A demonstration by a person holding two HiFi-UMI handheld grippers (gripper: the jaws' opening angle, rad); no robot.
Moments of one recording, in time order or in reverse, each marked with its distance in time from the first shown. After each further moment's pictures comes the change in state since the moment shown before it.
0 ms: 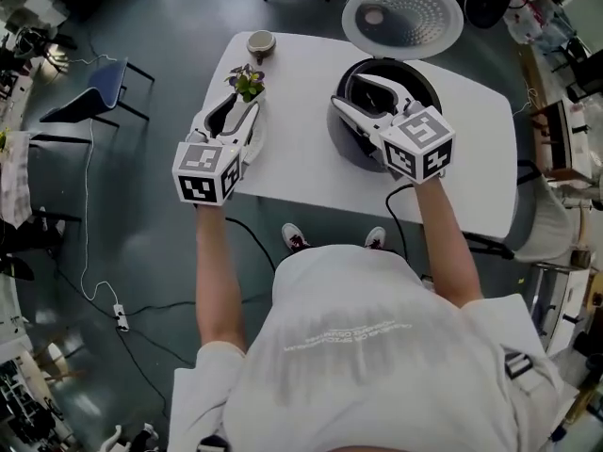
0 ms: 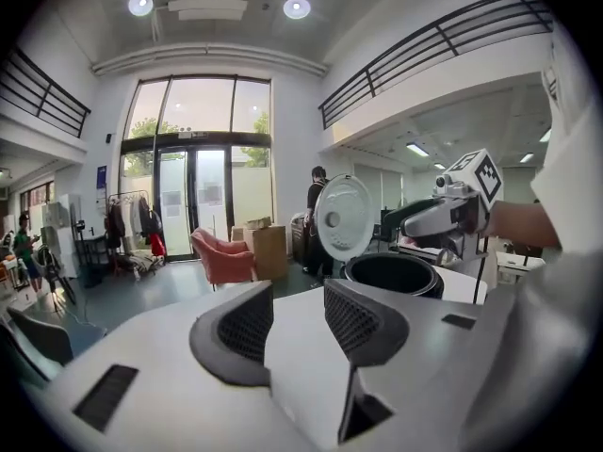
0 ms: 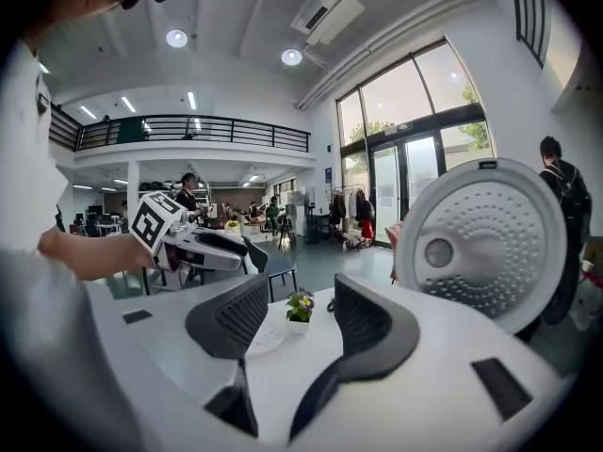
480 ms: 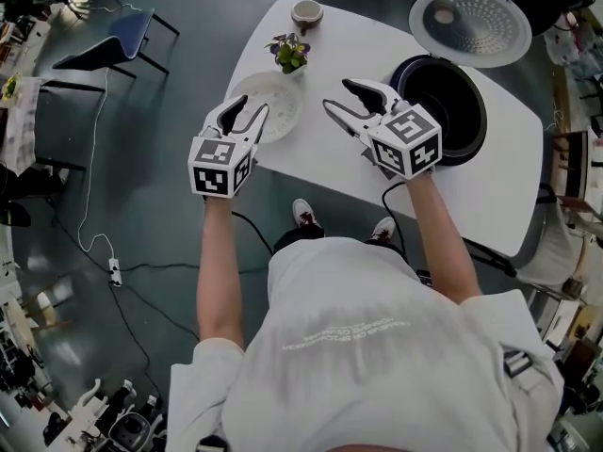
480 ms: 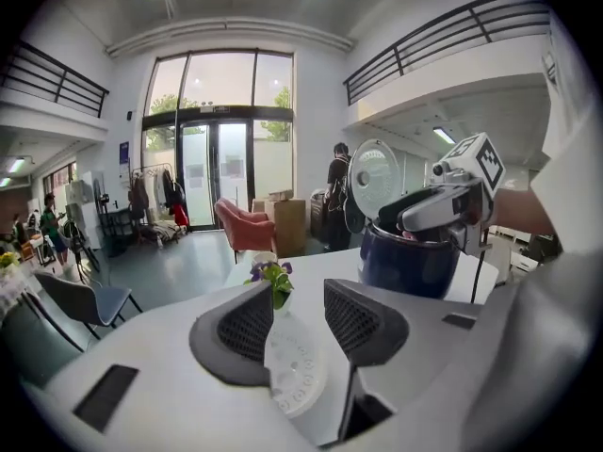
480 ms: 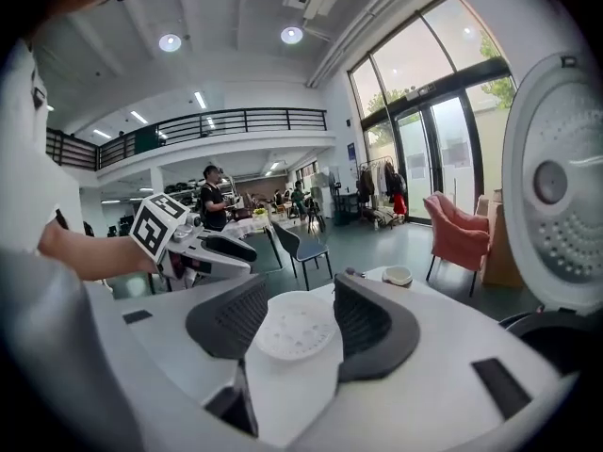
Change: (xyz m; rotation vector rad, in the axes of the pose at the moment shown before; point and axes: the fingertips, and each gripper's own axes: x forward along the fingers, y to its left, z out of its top) left arm -0.034 0.048 -0.104 -0.095 0.159 0.098; right arm 0.095 0.071 -0.054 0.059 0.121 0.204
